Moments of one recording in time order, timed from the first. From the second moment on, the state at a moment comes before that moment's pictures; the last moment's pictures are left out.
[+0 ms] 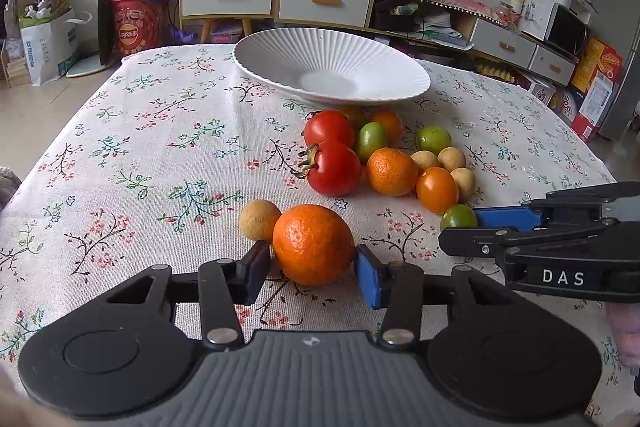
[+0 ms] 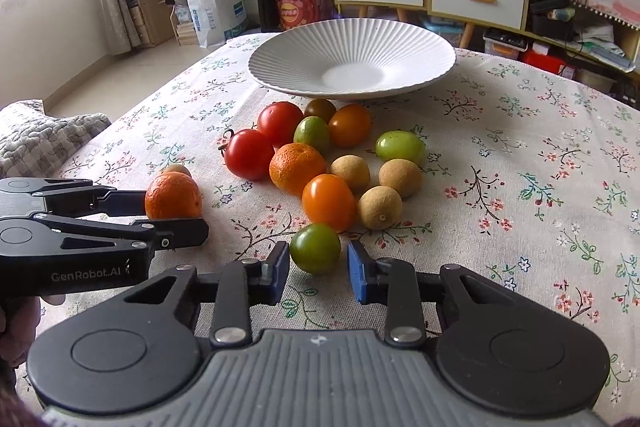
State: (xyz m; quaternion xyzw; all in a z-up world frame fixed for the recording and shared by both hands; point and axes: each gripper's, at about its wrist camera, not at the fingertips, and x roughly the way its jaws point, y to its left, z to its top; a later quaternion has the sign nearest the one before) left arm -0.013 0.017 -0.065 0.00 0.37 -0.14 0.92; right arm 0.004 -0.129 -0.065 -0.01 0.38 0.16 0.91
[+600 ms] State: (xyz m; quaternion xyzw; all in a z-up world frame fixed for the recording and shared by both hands) left arm -0.011 0.019 -0.056 0.00 0.37 -0.14 0.92; right arm 0.004 -0.129 -0.051 -0.01 0.37 0.15 0.92
